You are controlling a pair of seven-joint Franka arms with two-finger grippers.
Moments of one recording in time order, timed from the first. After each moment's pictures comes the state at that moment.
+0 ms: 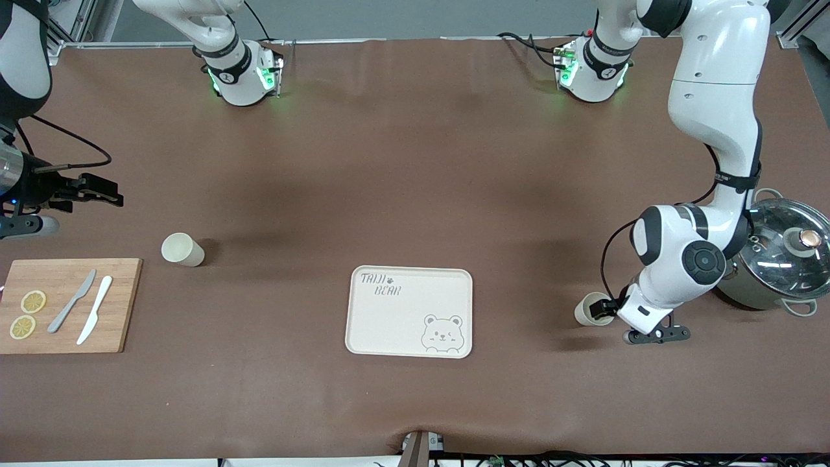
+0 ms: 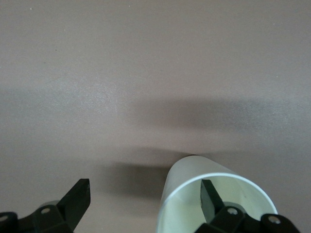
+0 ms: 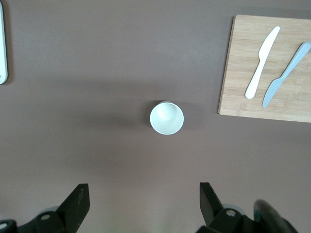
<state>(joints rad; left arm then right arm) -0.18 0.69 0.09 -1.65 -0.08 2.45 -0.12 -0.03 0.12 -0.06 -1.63 0.02 1.60 -0.19</state>
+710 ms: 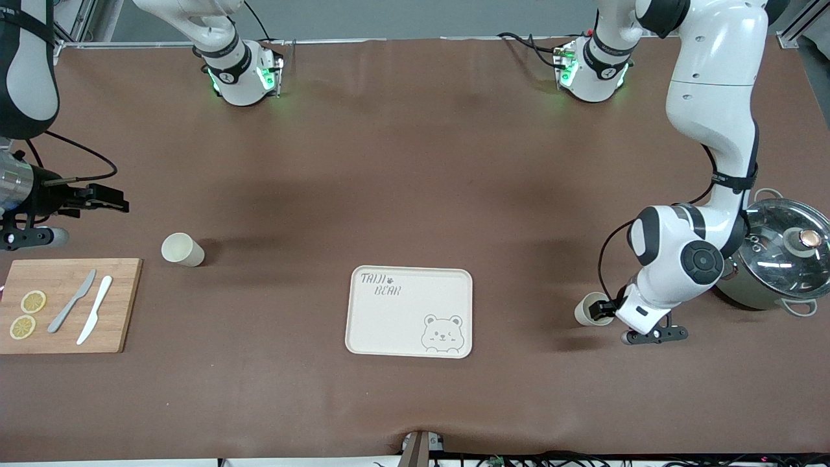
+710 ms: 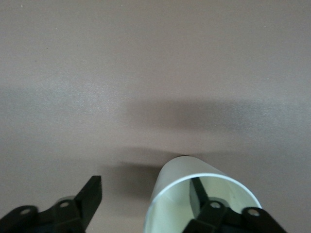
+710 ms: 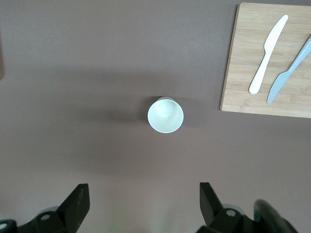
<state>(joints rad) -0.18 0.69 0.09 -1.65 -0.11 2.45 -0.12 -0.03 0.16 -0.06 -1.63 0.02 1.60 -0.19</state>
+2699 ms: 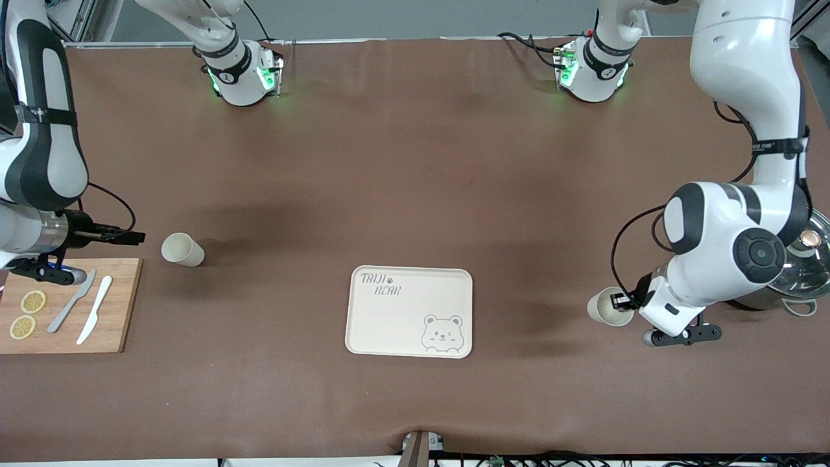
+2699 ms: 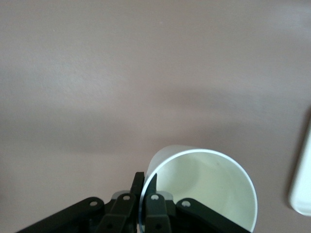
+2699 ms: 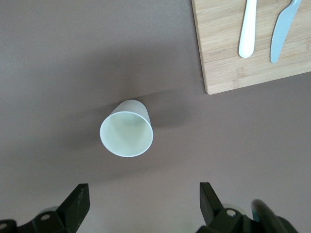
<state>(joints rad) -0.22 0.56 0.09 -1.42 -0.12 2.00 -0.22 -0.13 0.33 -0.07 -1.74 0.02 1.78 0.03</state>
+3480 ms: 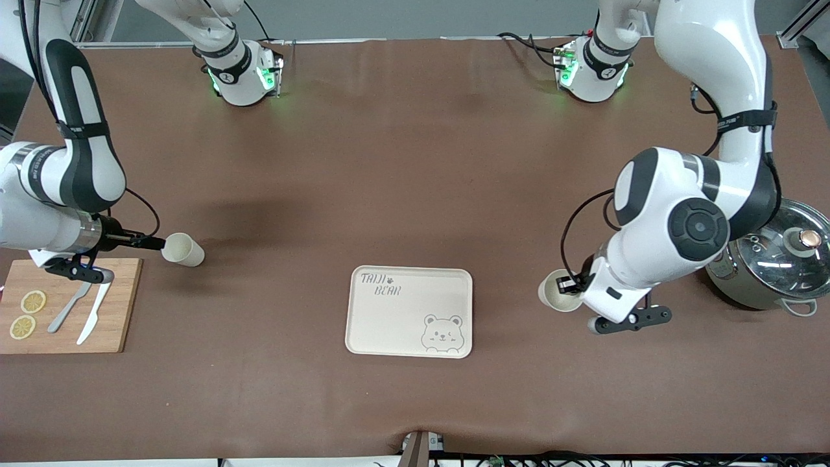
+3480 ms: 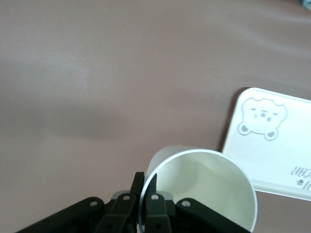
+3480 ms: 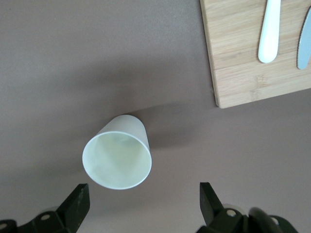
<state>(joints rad) -0.38 0.59 0.09 -1.24 -0.12 1.84 -0.44 -0.13 0.33 -0.07 -1.93 0.02 2.05 0.03</state>
